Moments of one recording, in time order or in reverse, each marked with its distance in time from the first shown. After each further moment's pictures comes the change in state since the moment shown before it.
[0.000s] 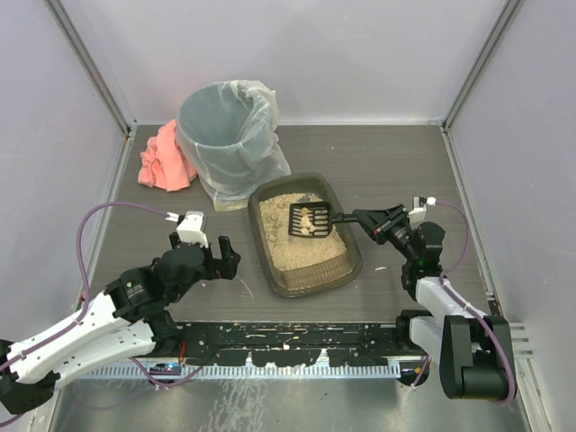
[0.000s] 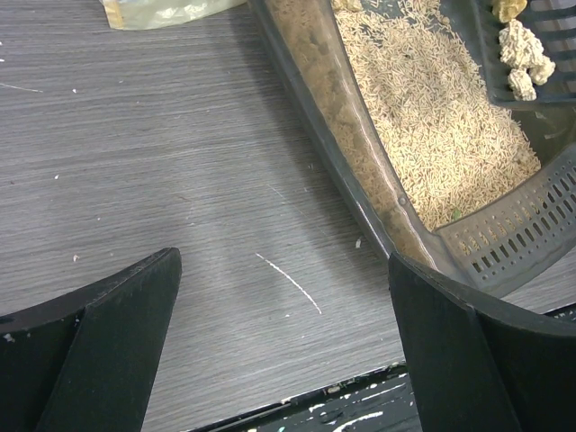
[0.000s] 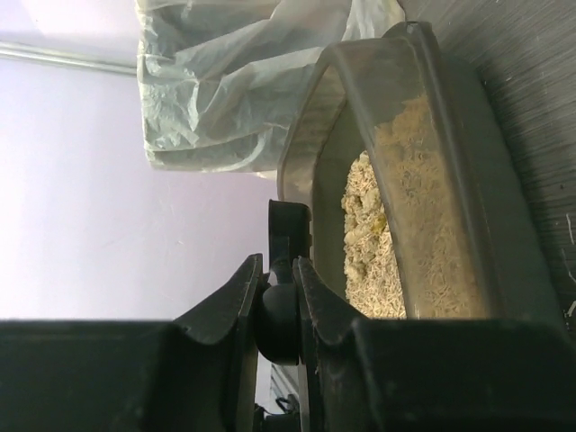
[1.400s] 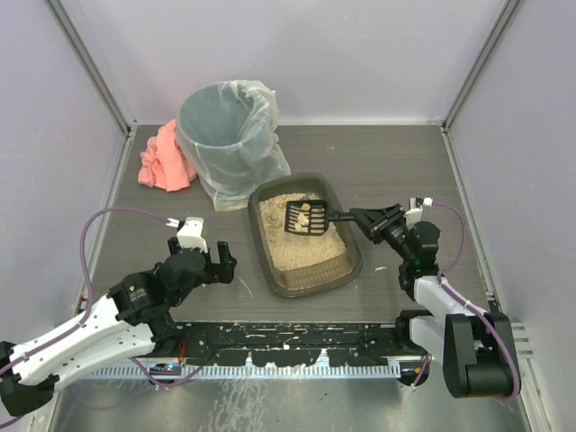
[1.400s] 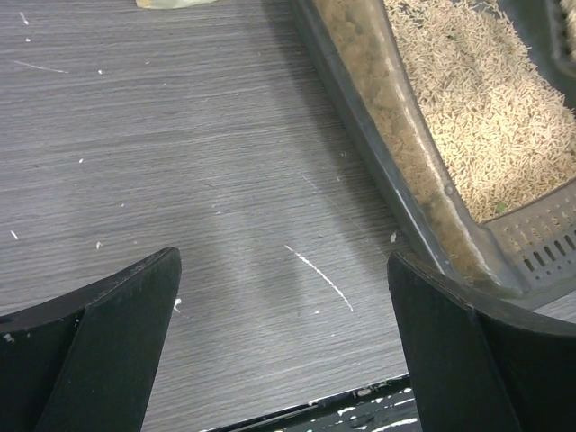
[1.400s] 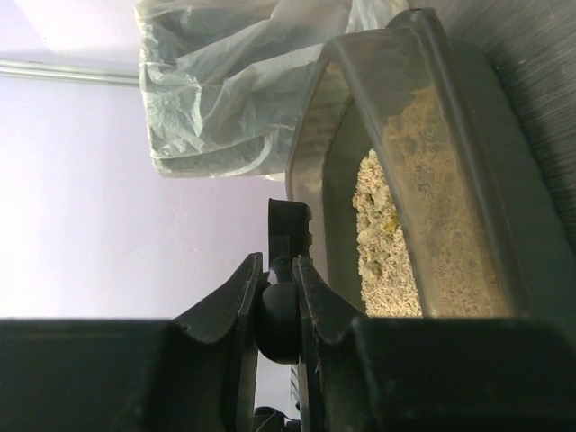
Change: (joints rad) left arm 0.000 -0.033 -0.060 -0.004 -0.032 0.009; right arm 0.045 0.019 0.002 -0.005 0.064 0.043
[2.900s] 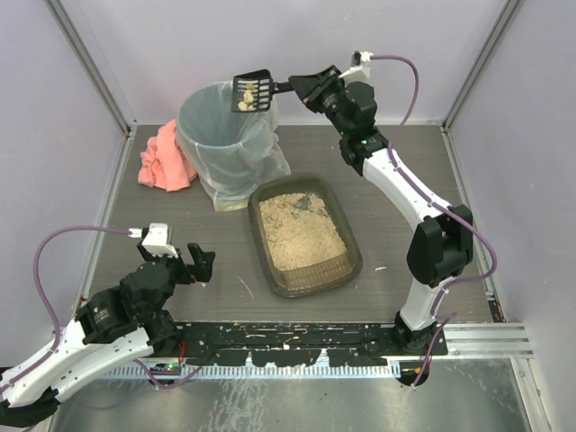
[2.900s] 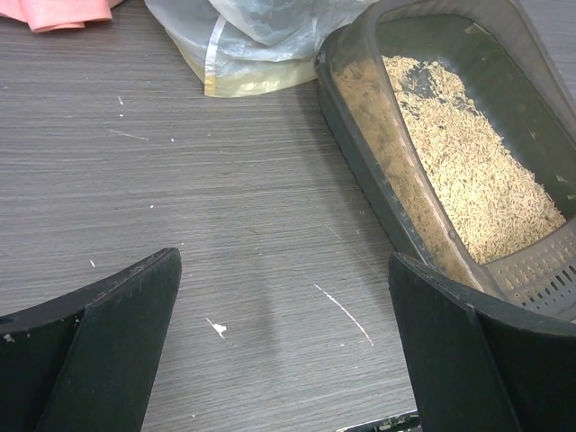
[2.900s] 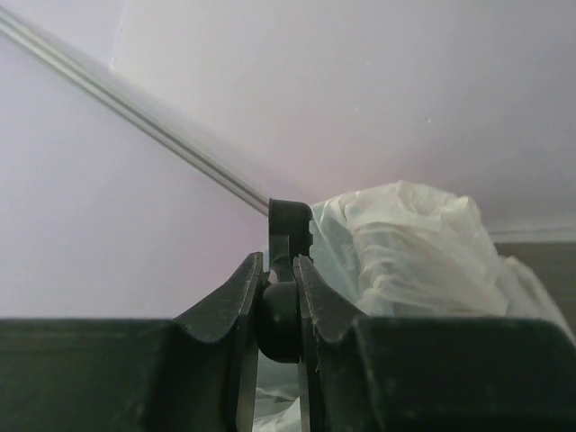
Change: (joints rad) left arm 0.000 -0.290 -0.008 -0.071 -0.133 0.093; right arm 0.407 0.721 1.428 -0.461 0.486 -0.426
